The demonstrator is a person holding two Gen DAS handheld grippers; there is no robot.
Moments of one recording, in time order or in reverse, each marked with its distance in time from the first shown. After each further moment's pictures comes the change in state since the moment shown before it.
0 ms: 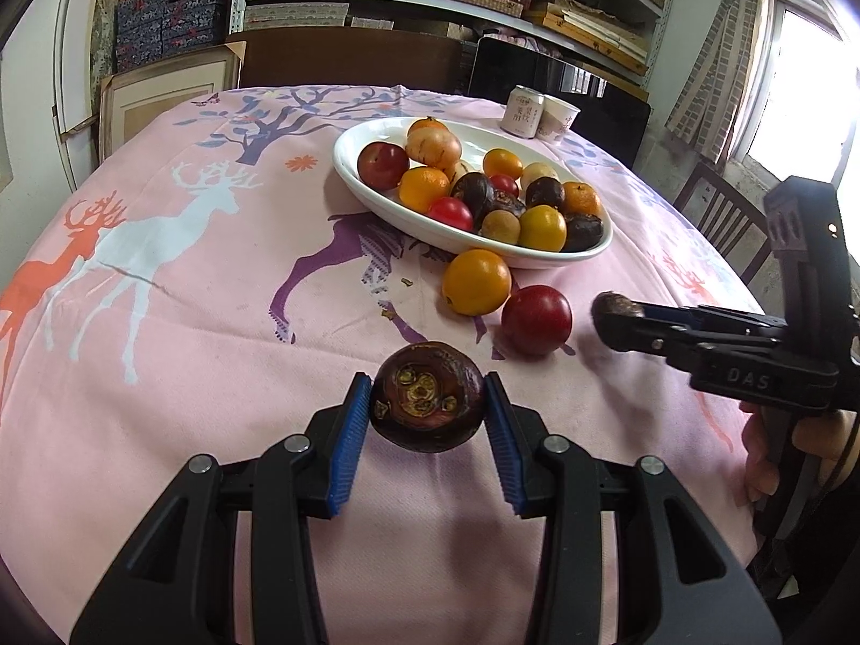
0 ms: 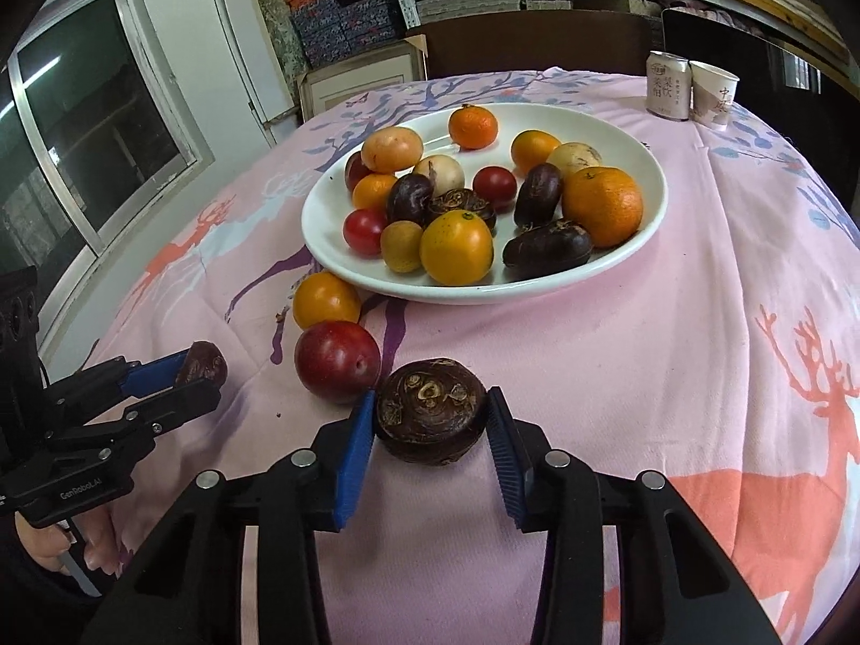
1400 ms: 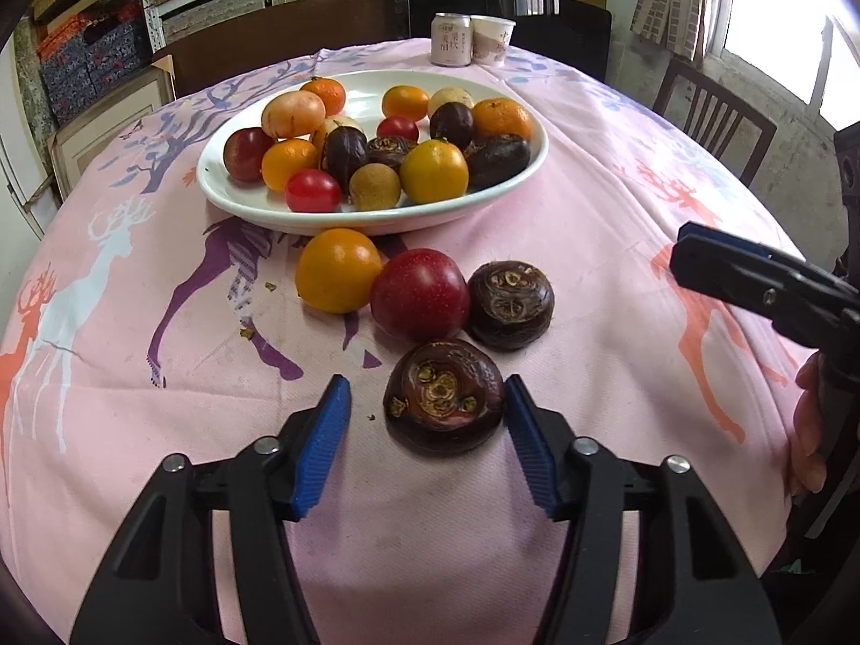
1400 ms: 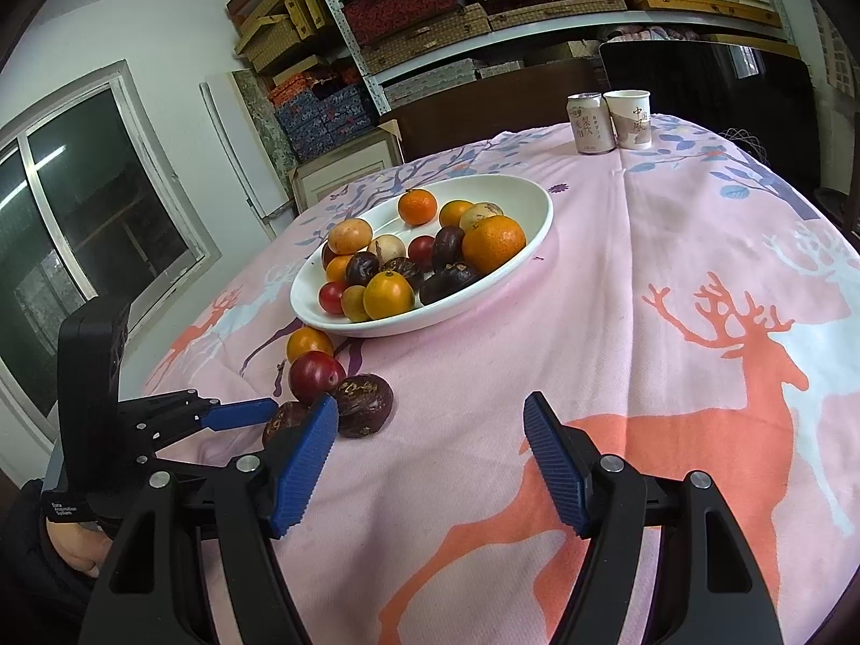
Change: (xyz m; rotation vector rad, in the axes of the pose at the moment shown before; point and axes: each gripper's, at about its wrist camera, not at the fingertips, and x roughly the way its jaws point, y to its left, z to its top) left arm 0.046 -0.073 0.011 0.205 0.141 0.023; right arm -0.054 -0.048 -0.030 0.107 -0.206 0.030
